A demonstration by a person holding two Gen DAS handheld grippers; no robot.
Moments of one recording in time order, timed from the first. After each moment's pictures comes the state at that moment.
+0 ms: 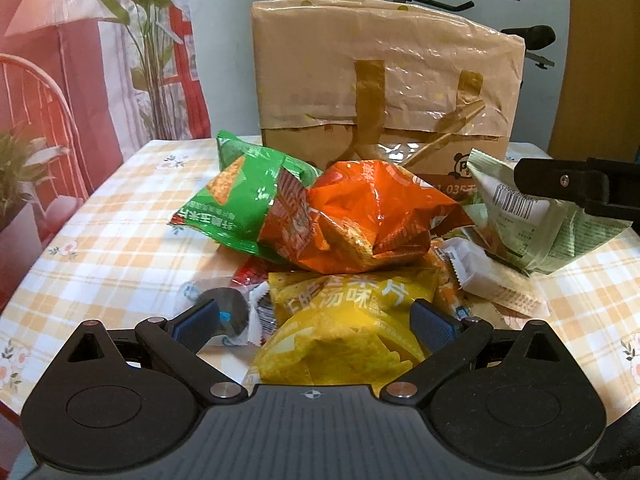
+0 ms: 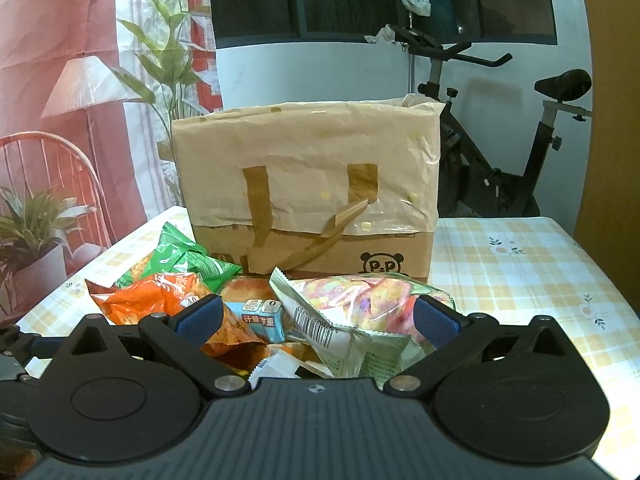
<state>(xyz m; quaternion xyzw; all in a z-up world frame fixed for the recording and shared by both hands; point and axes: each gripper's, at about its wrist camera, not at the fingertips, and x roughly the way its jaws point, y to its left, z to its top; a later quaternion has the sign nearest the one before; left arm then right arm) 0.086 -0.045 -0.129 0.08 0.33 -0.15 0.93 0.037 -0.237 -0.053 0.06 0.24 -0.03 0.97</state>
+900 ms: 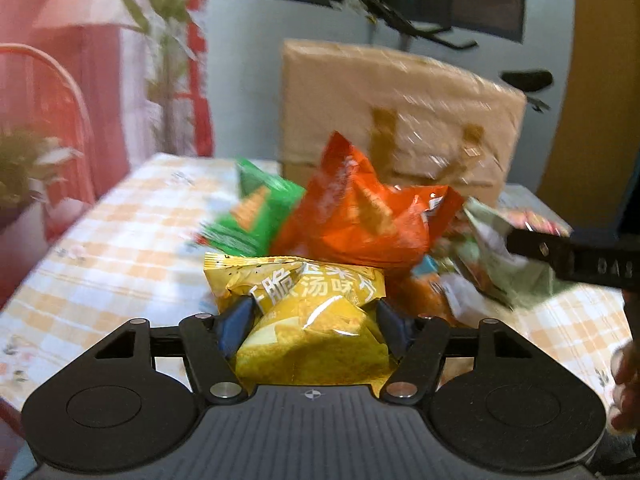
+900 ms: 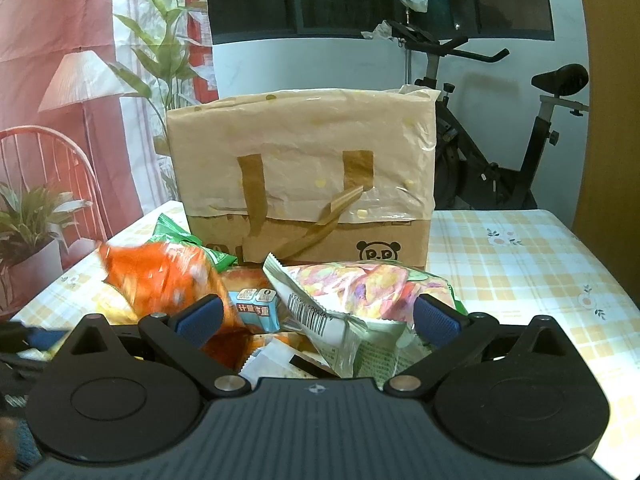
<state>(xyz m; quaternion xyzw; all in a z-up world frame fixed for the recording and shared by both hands) 0.076 -0.021 -0.104 0.03 0.29 -0.15 0.94 0.036 -0.237 -0.060 0.07 0.25 -0.03 0.97</state>
